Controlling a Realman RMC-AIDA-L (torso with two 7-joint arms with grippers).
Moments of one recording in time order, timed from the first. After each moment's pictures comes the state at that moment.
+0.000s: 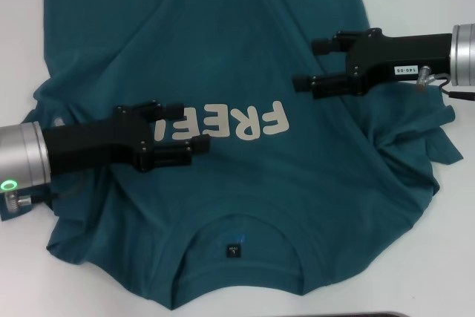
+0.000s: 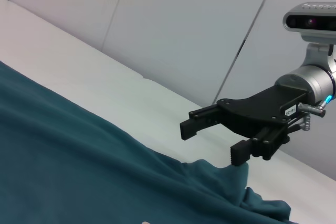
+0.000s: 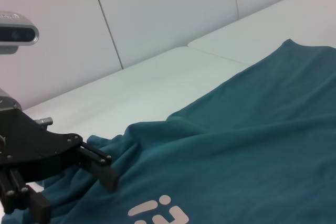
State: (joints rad) left arm -0.40 -2.16 -2.35 -0.68 -1.19 1.56 -1.43; right arm 0.59 2.08 -0.74 -0.70 -2.09 -1.46 1.51
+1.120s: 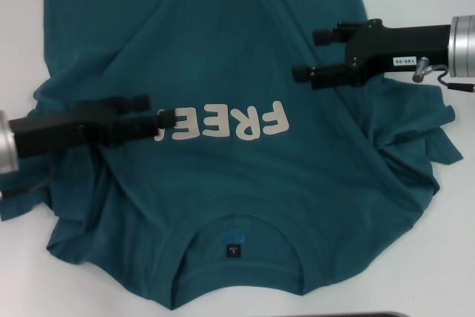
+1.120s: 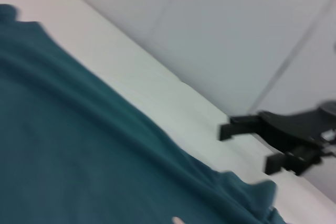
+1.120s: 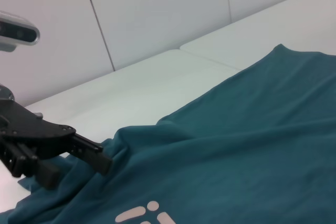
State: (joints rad) left arm -0.40 -2.12 -2.40 -0.69 -1.18 1.55 -1.66; right arm 0.60 2.08 -0.74 -0.70 -2.09 -1.43 1.51
